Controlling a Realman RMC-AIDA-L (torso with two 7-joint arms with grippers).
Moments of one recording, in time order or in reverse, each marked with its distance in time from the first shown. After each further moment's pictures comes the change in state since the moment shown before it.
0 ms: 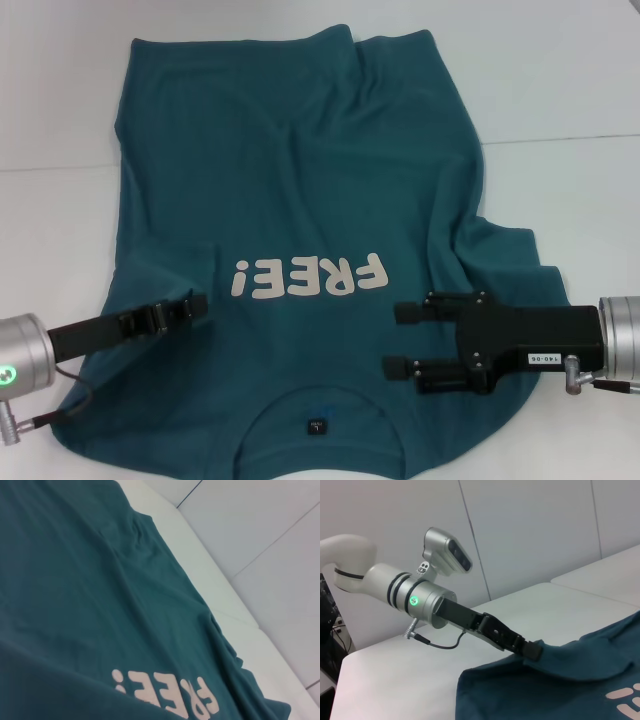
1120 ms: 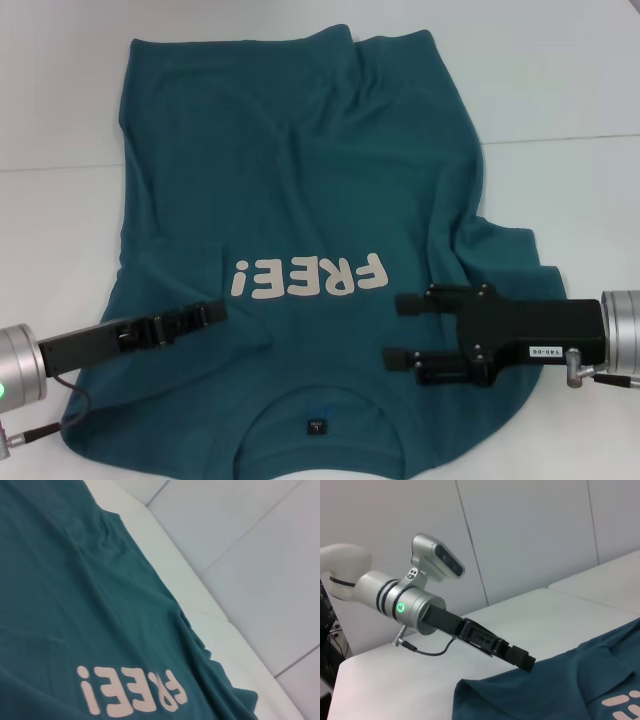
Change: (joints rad) left arm 0.021 0.009 -0.015 -0.003 -0.026 0.104 0.068; right arm 0.000 0.000 0.007 -0.007 0.013 -0.002 0.000
